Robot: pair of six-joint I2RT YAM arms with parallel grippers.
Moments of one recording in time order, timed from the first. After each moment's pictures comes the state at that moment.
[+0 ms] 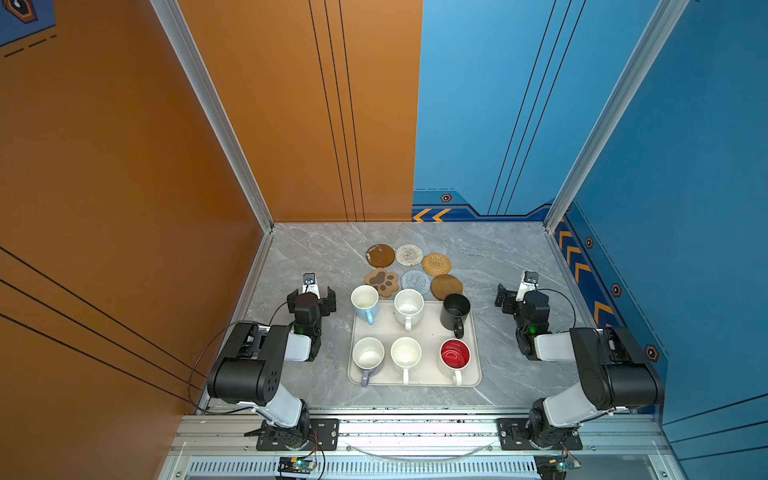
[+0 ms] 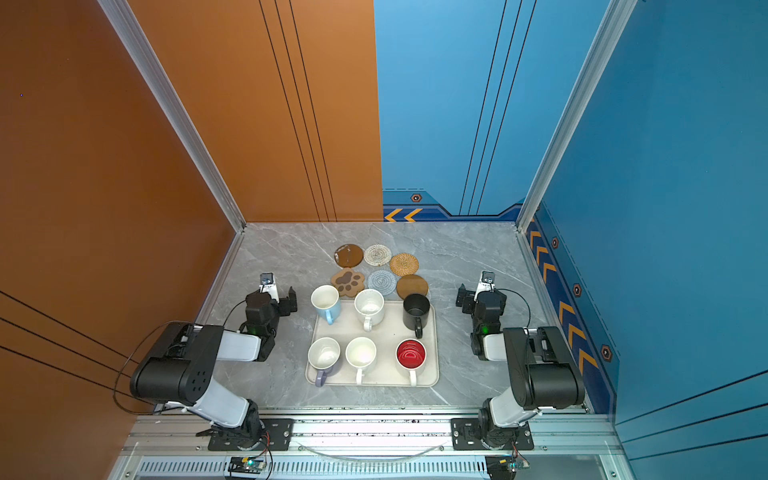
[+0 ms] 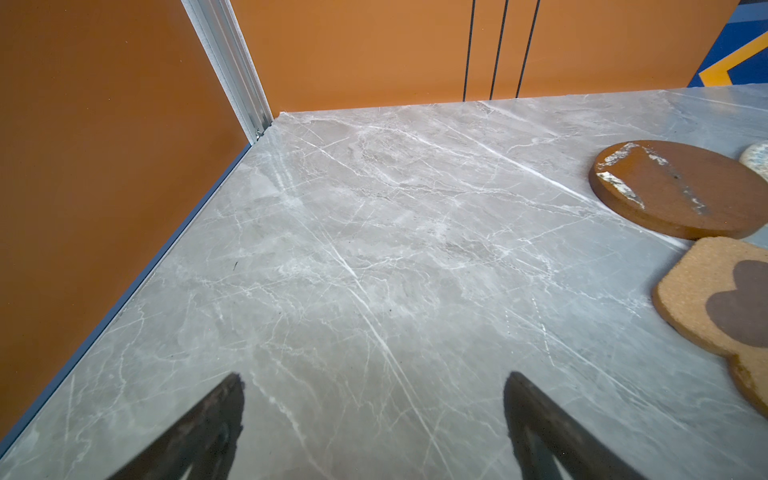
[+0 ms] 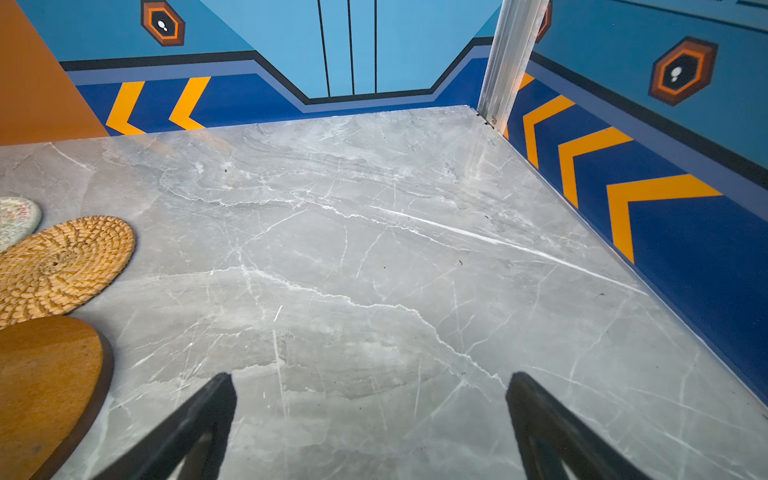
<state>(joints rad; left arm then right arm) -0.07 1.58 0.35 0.88 -0.28 0.01 0.03 1.55 0.35 0.84 0.20 0.07</state>
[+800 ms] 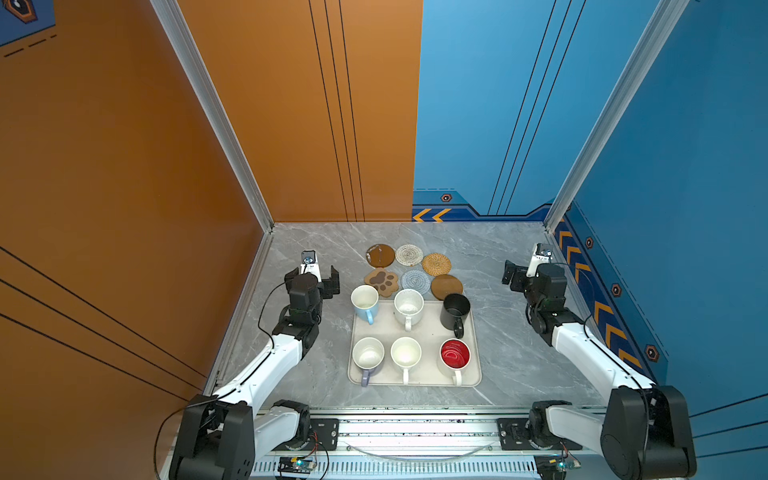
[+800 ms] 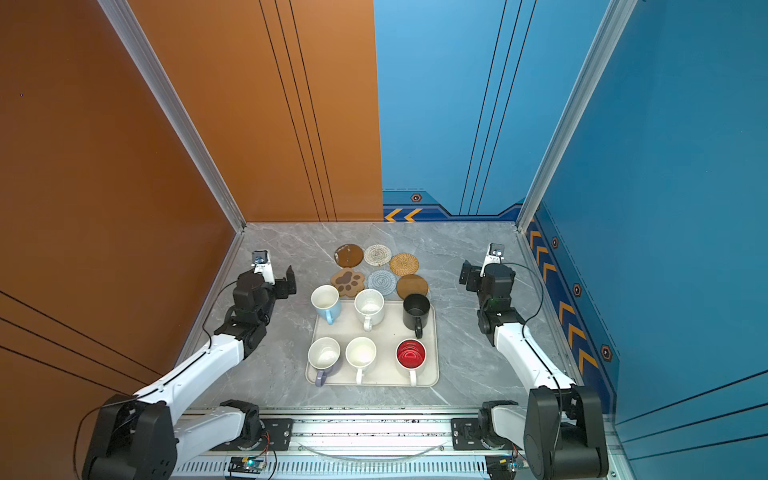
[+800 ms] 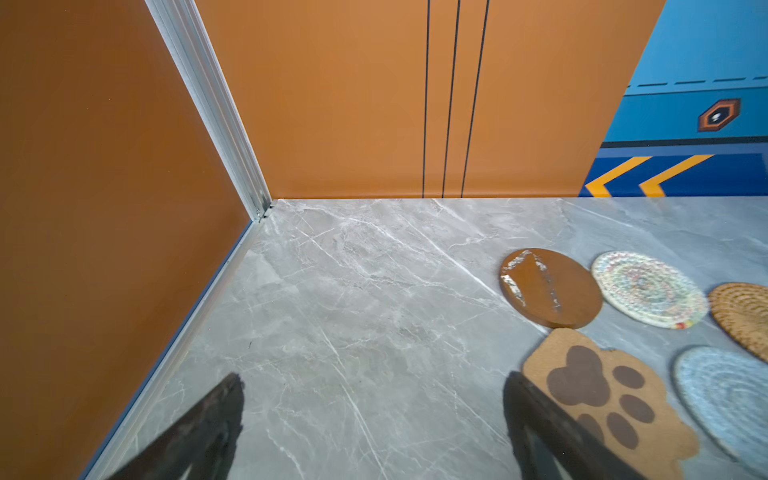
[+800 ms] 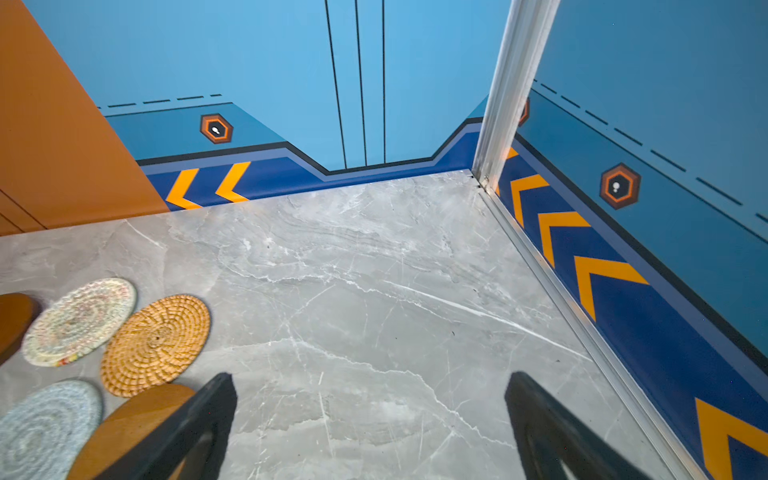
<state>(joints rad) -0.19 1.11 0.60 0.22 -0.32 -0.05 0.05 1.20 0.72 0.12 0.18 0.11</state>
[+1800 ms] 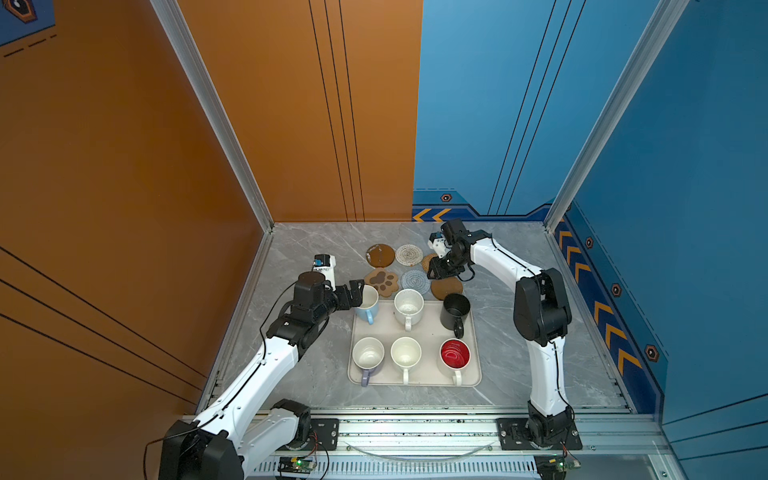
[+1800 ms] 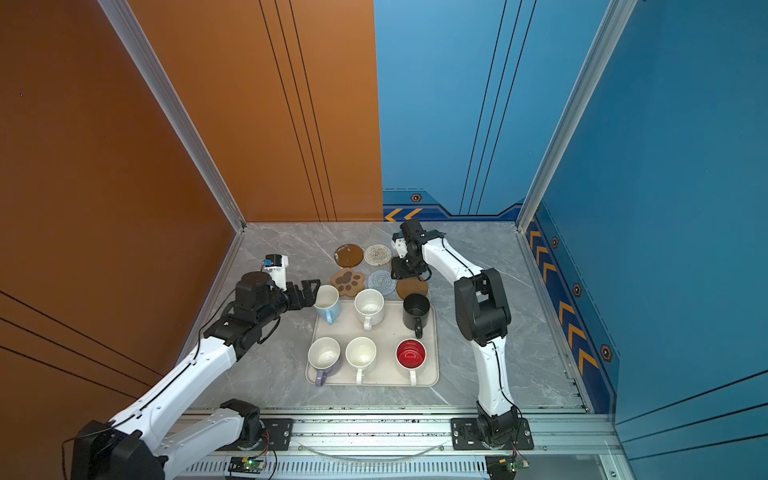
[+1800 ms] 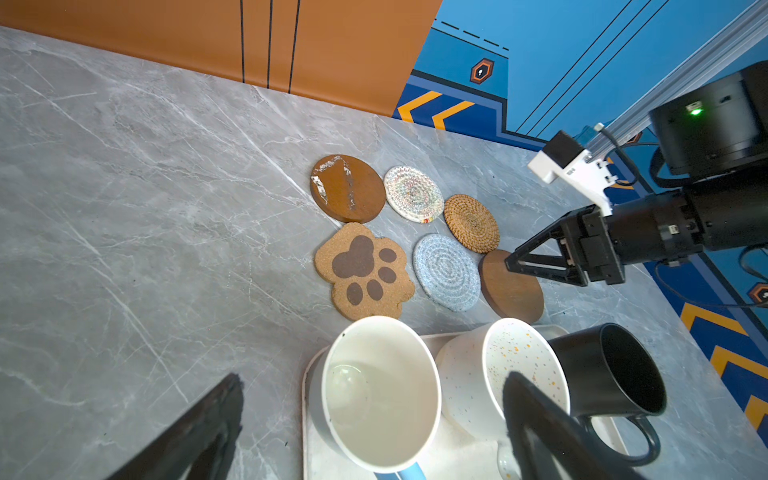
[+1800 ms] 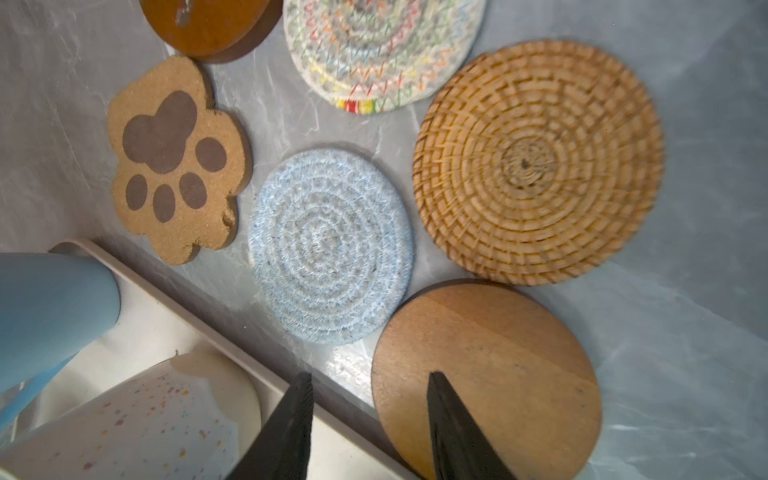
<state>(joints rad) -0.28 1.01 0.69 -0.14 0.09 -0.38 0.39 2.16 1.82 -0.86 -0.26 0.04</state>
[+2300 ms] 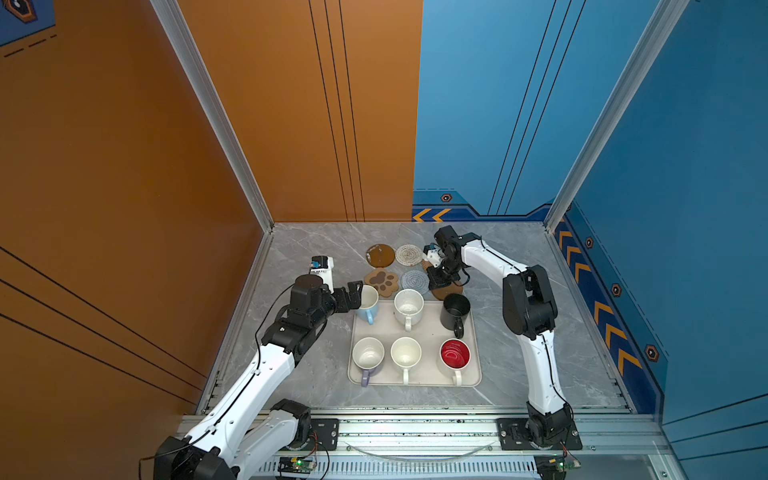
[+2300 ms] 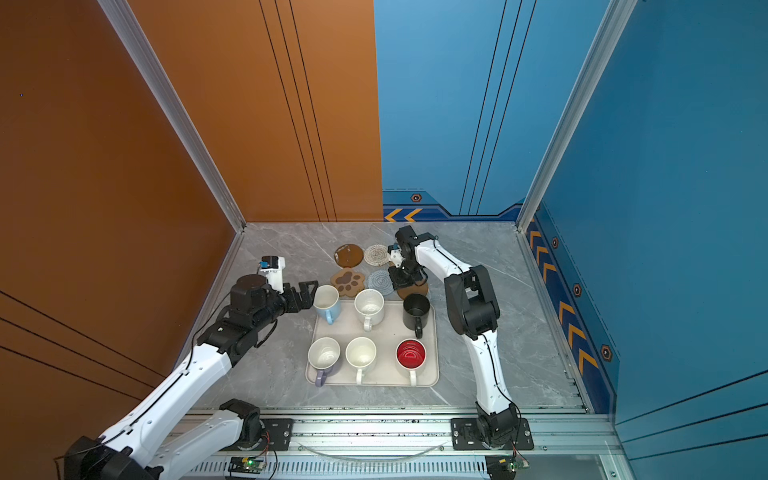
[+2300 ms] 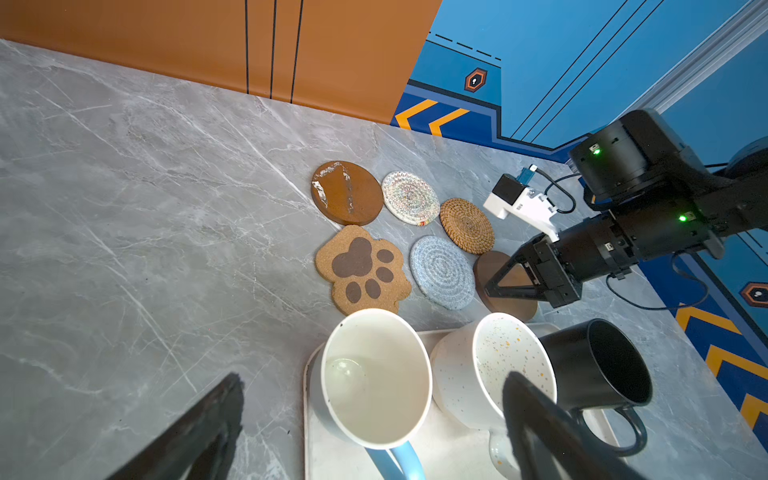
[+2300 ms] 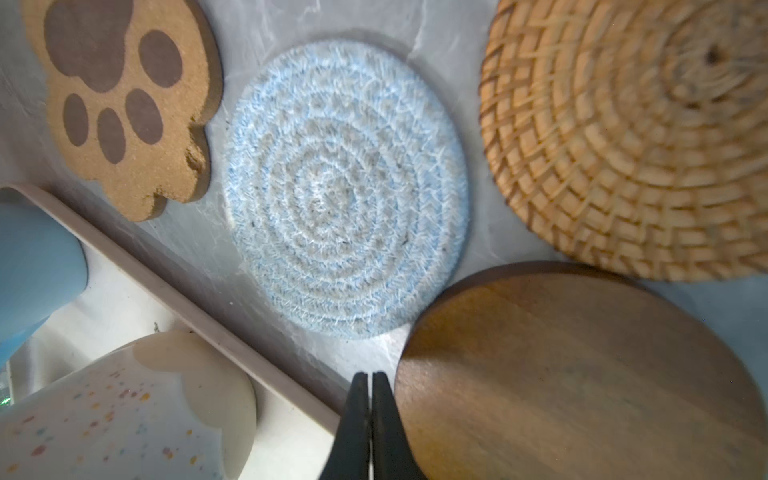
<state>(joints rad) -0.30 0.95 0.69 -0.19 0.06 -0.38 0.41 2.28 1.88 -0.97 -0.32 0.02</state>
